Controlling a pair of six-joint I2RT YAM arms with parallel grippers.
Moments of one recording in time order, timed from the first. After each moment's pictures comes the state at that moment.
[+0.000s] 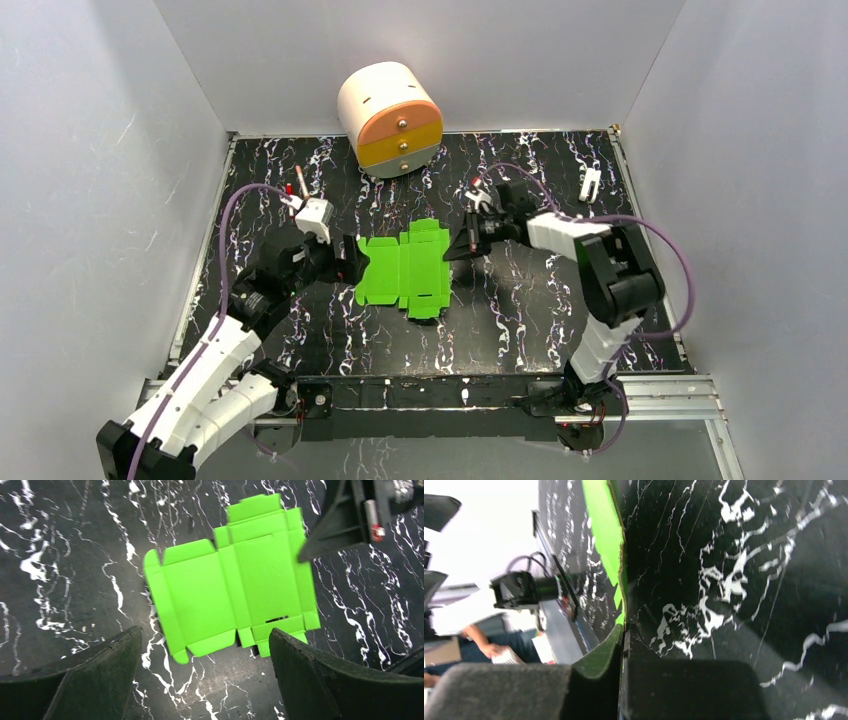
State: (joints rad) left arm -0.47 0.77 0.70 -0.39 0.02 -0.26; right arm 0.37 1.74 0.95 -0.05 -0.93 0.51
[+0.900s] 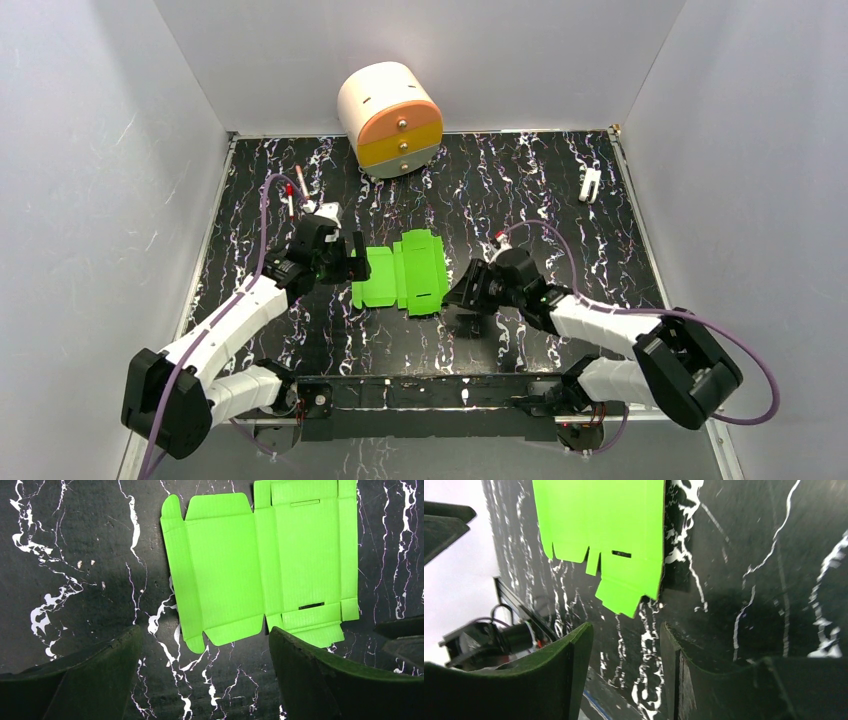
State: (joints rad) left arm -0.47 1.09 0.75 -0.50 -0.08 -0.45; right arm 0.66 1.24 0.44 0.13 -0.33 0.87
